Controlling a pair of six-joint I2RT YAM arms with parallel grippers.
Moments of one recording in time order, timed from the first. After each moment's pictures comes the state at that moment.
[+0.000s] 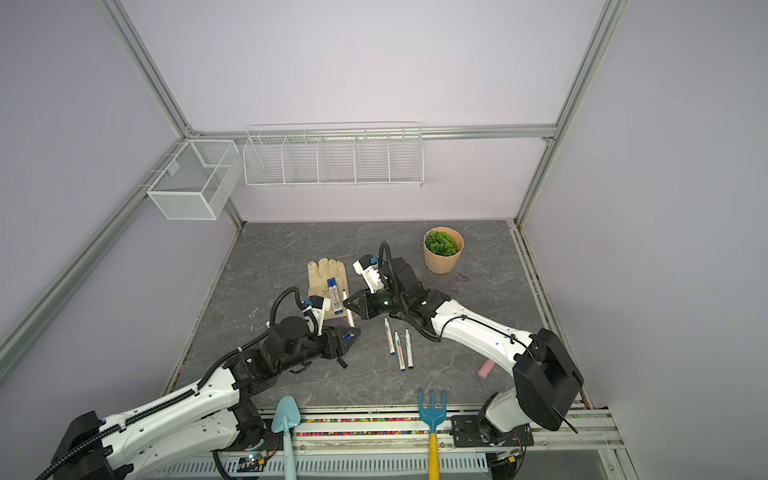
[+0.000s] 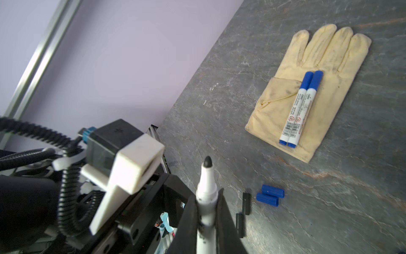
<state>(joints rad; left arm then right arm) -0.91 0.90 0.49 -0.05 0.06 -0.77 0.80 1.47 1.04 -0.05 -0.51 0.54</state>
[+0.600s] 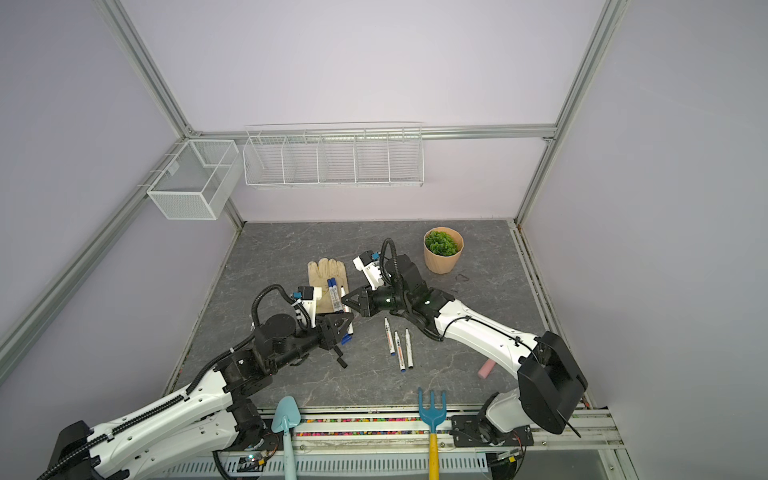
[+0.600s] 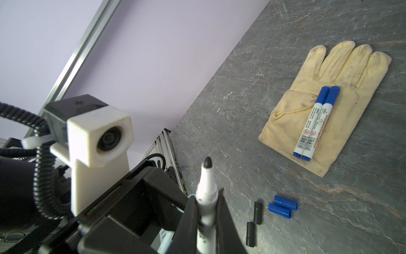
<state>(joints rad) -0.91 0.83 0.51 0.04 -0.03 -0.71 0.79 1.45 1.04 -0.01 -0.56 0.55</state>
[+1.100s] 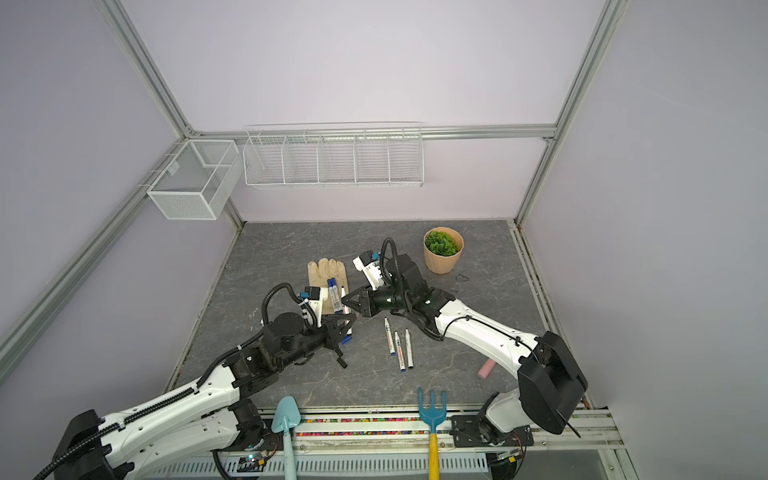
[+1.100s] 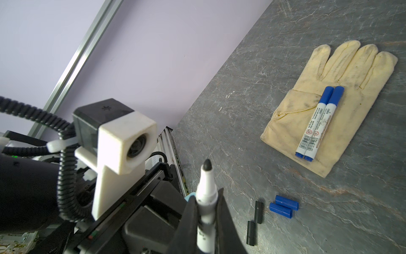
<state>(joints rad) -0.92 0.88 0.51 0.06 -0.02 -0.72 0.78 1.45 1.05 -0.03 -0.59 0.52</state>
